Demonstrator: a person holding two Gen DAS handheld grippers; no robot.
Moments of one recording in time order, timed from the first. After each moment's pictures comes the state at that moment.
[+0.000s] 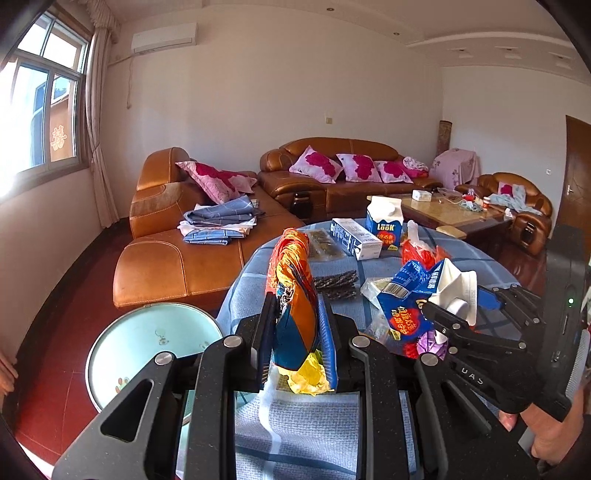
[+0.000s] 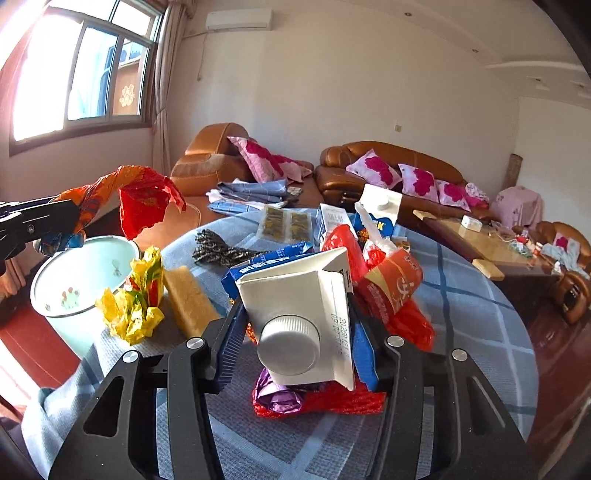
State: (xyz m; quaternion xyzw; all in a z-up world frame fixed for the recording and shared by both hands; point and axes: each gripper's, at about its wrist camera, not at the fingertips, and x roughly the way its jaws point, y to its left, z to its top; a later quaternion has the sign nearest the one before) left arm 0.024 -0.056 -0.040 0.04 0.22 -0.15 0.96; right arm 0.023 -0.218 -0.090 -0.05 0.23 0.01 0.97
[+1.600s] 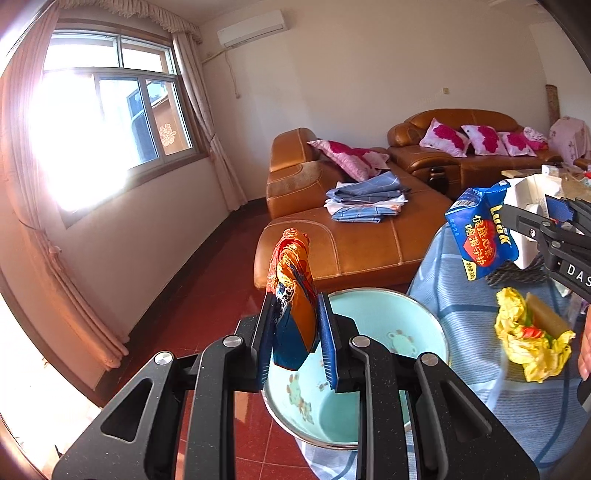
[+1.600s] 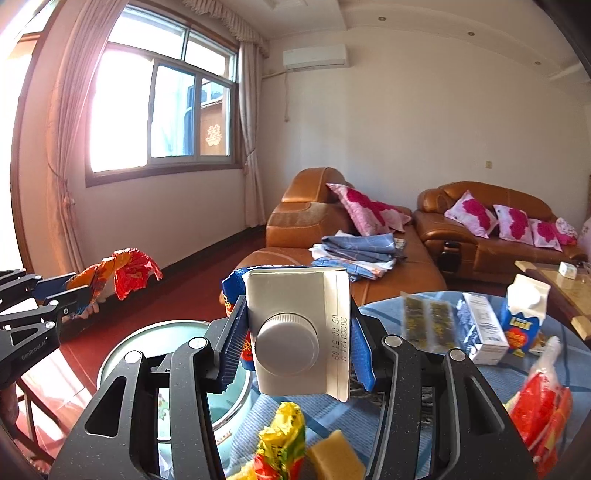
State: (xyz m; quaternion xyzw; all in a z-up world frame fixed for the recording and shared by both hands) left arm 0.070 0.062 -0.040 0.11 0.25 0.11 0.96; right arm 0.123 -0.109 -0.044 -0.04 0.16 0.21 0.96
